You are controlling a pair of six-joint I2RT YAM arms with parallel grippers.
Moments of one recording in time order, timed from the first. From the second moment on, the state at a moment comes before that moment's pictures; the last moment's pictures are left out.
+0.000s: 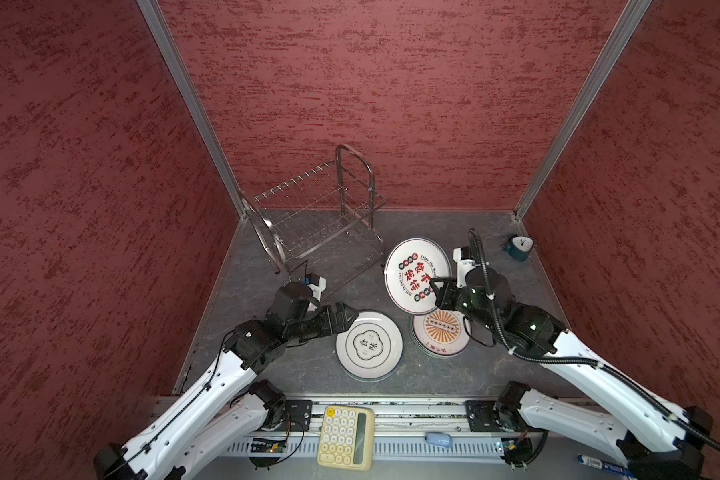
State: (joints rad) left arm -0.62 0.79 0.74 -0.66 0.24 -0.80; right arm 0.74 0.92 0.91 -0.53 0.12 0.76
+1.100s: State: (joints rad) left arm -0.61 0.96 0.69 -0.34 0.33 -0.84; right arm 0.62 1.13 0.67 0.08 -0.52 1.07
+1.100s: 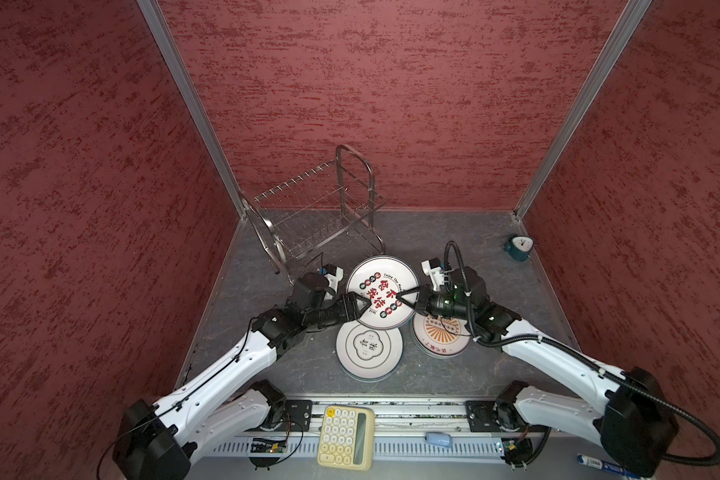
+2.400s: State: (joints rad) left arm -0.52 0.84 0.44 -0.50 0.41 -0.91; right arm 0.62 1.18 0.88 -0.51 -0.08 0.90
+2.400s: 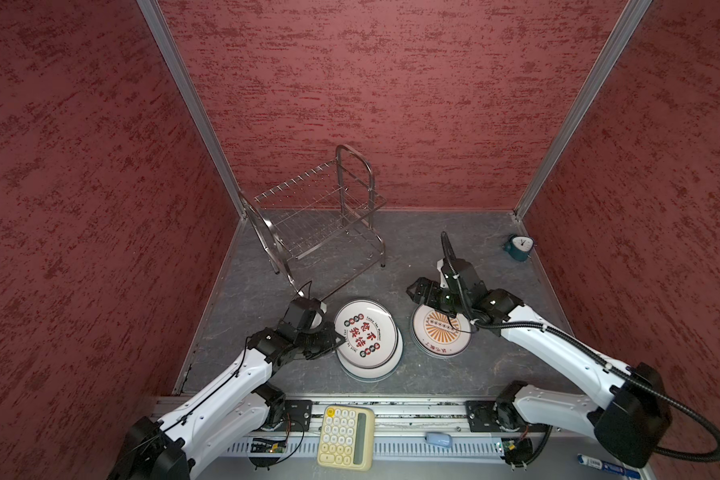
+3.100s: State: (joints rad) left arm -0.59 0.89 0.45 -0.58 0.35 -0.97; right arm 0.62 1.16 0.97 -0.75 0.33 0.87
